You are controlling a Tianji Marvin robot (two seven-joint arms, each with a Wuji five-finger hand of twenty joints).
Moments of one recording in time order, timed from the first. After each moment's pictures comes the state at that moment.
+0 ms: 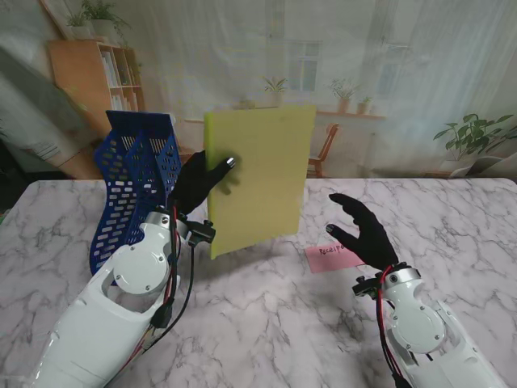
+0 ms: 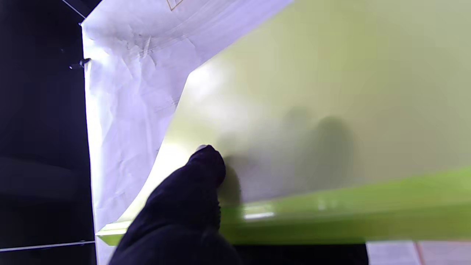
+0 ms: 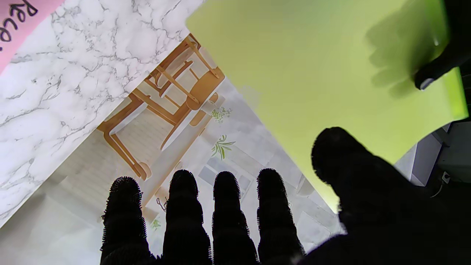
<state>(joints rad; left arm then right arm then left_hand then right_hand) 1.37 -1.22 -1.12 -1.66 -0.06 -0.14 0.18 -1.66 -1.16 1.38 -1.58 -0.32 -0.29 -0.16 1.21 -0.16 0.29 -0.05 0.60 0.28 0.70 0.59 0.83 0.30 0.50 0.42 0.87 0.30 0.64 0.48 0.61 0.26 1.22 0.43 0.49 -0.36 0.78 -0.07 0.23 0.01 0.48 0.33 0.30 0.12 0.43 0.24 0.40 0.17 0.09 0.23 0.09 0.39 0.41 0.64</state>
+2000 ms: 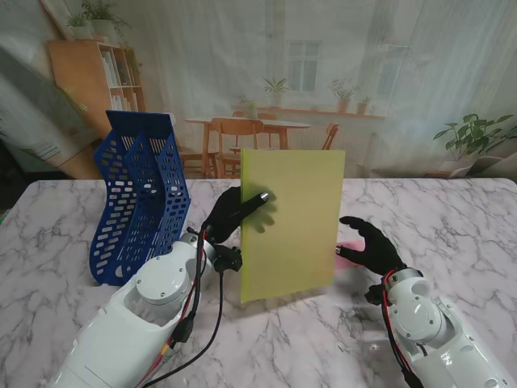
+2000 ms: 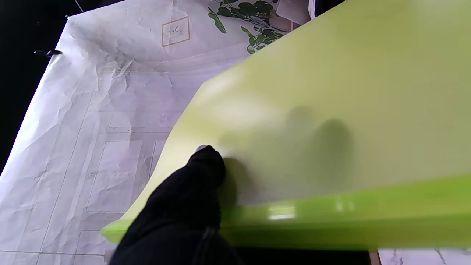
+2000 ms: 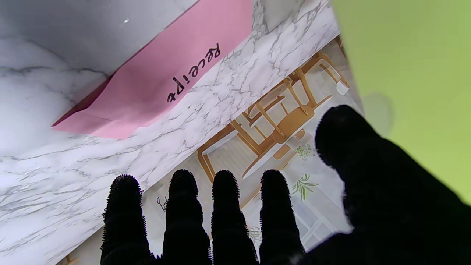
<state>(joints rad) 1.38 -1.25 -1.02 -1.62 -0.33 -0.02 0.07 -1.59 -1.13 1.36 -1.42 -0.44 -0.09 -0.07 1.21 -0.16 0.29 -0.06 0.60 0.29 0.71 0.63 0.84 0.31 0.54 0.48 0.87 0.32 0.69 0.51 0.61 0.28 1.28 0.44 0.51 -0.53 0.83 -0.12 0.21 -0.03 0.52 0.29 0.30 0.13 0.46 0.25 0.40 0.17 0.09 0.23 0.12 0.39 0.41 0.64</state>
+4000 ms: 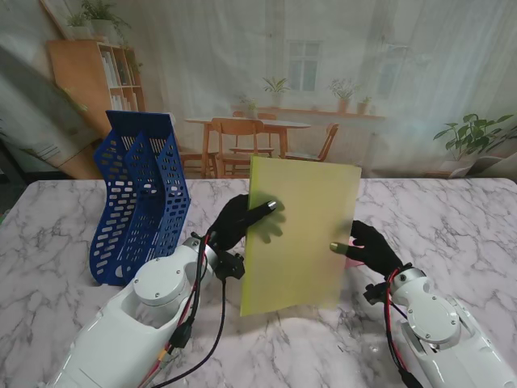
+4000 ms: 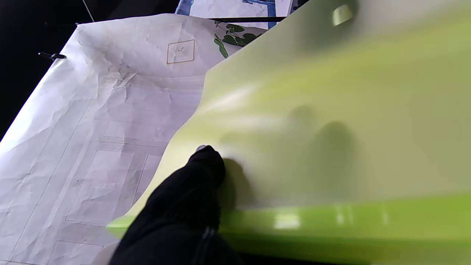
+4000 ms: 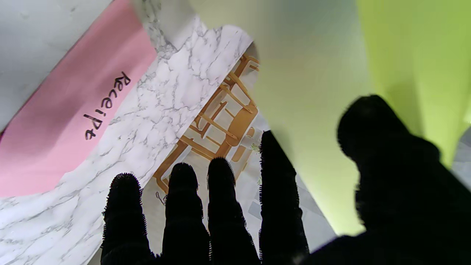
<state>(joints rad) 1.40 -1.23 -1.02 -1.64 -0.44 0.03 -0.01 -1.60 -1.13 1.40 -1.44 -0.14 -0.26 0.08 1.21 -0.16 0.29 -0.06 0.60 0.30 0.72 0.64 0.85 0.31 0.54 0.48 0.88 0.33 0.70 0.52 0.61 0.29 1.33 0.47 0.50 -0.57 0.71 -0.16 0.54 -0.09 0.91 0.78 0.45 0.18 0.49 0.27 0.48 0.18 0.09 0.23 0.13 0.39 0.41 0.62</state>
